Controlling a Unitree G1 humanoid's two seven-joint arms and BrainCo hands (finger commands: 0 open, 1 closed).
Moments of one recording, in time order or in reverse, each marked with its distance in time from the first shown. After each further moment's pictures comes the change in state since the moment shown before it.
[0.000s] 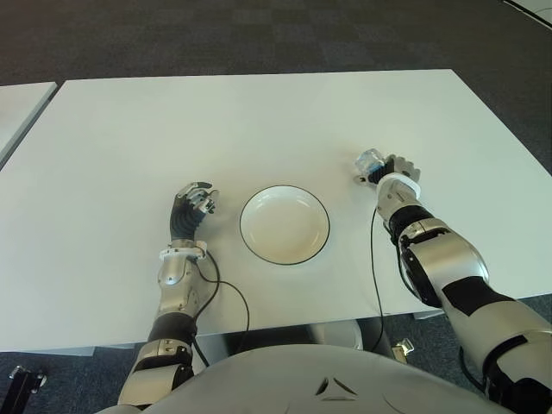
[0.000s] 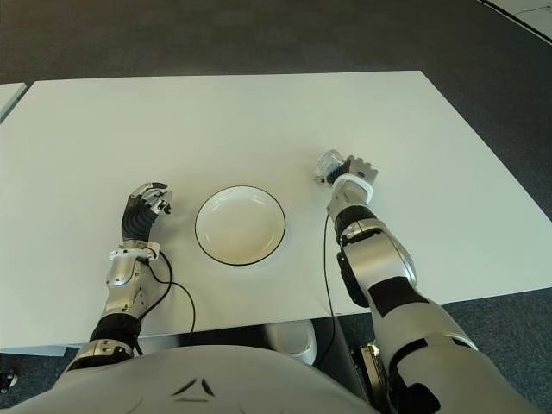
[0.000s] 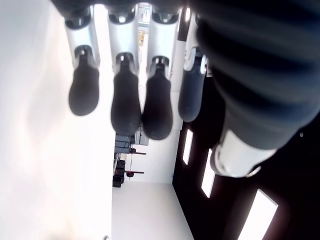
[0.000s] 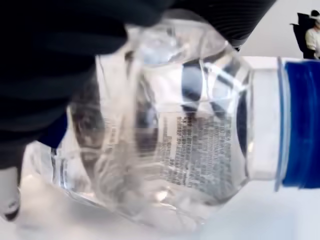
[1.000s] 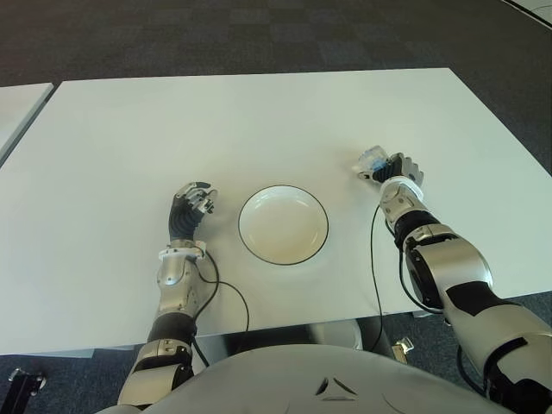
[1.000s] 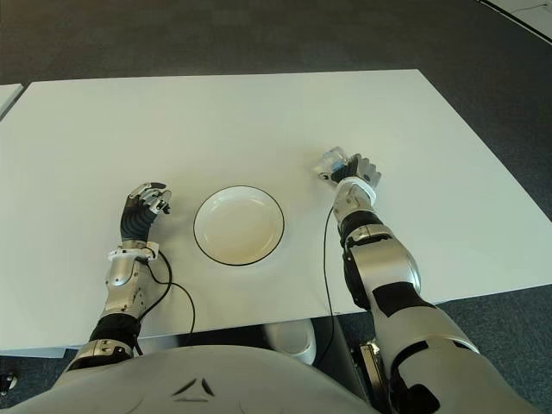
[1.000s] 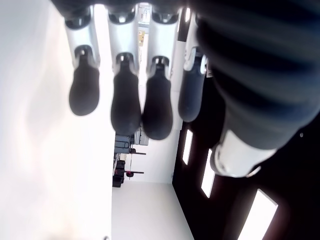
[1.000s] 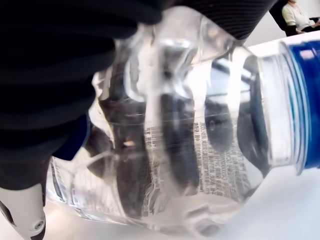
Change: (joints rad) left arm 0.000 0.000 0.004 0.001 0.007 -0.003 0.002; right arm 0.028 -0.014 -0.120 -0.002 0.084 -0.140 -0.092
